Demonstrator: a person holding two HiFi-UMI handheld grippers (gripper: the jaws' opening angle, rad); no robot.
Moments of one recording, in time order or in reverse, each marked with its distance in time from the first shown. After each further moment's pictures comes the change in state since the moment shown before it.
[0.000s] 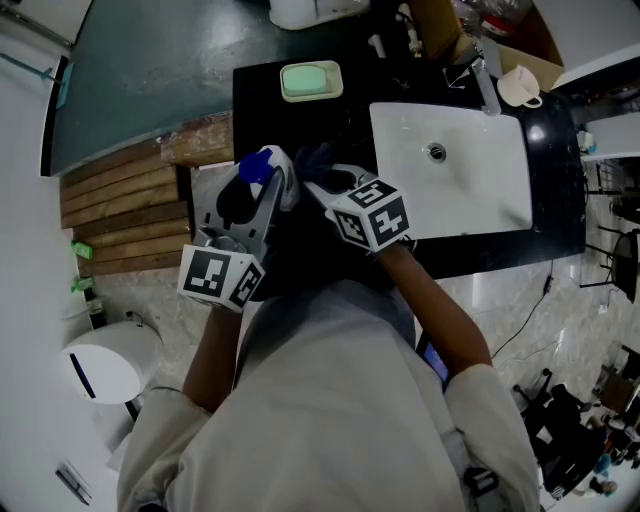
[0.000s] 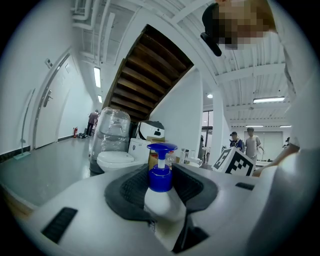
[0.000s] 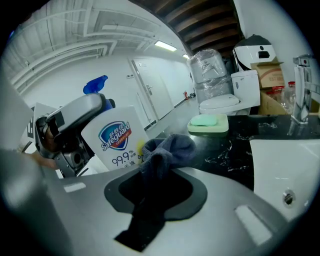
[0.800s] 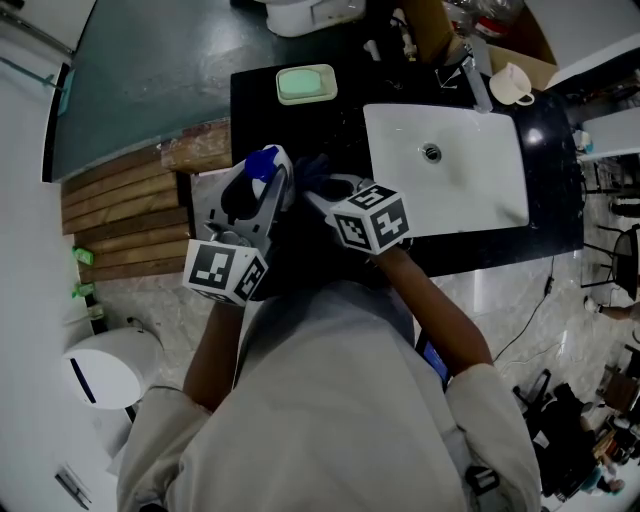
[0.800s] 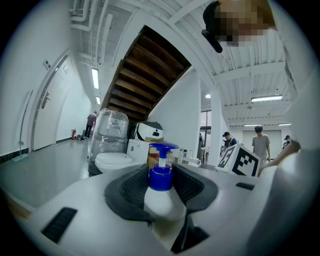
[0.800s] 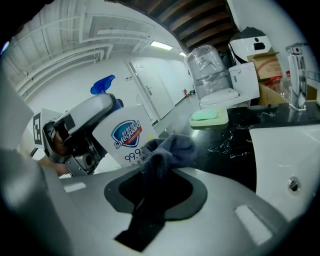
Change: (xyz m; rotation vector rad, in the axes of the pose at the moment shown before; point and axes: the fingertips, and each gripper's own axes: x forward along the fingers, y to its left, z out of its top) left arm 0.003 -0.009 -0.006 0.011 -0.030 -0.013; right arm -0.011 0.013 -0.012 0.065 0.002 0.046
